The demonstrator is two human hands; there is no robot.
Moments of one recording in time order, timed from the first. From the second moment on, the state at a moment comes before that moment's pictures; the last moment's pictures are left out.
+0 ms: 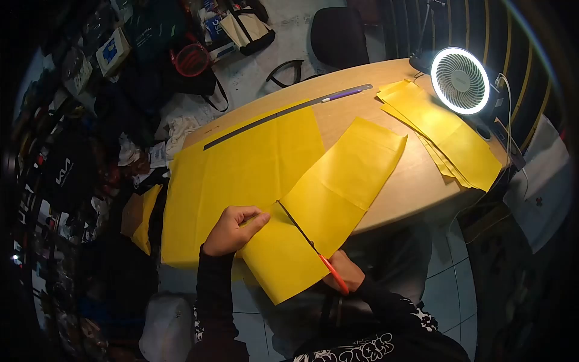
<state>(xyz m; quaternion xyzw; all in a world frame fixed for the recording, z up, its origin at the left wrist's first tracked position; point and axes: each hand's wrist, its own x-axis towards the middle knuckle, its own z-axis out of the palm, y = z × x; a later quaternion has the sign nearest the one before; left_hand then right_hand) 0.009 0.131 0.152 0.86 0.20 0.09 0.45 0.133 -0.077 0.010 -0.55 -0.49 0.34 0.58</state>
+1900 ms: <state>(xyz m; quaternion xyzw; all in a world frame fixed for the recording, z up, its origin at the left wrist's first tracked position) 0.016 0.124 0.177 0.88 0.19 0.08 0.42 0.131 -0.066 0.029 -0.48 -0.43 0.40 0.65</state>
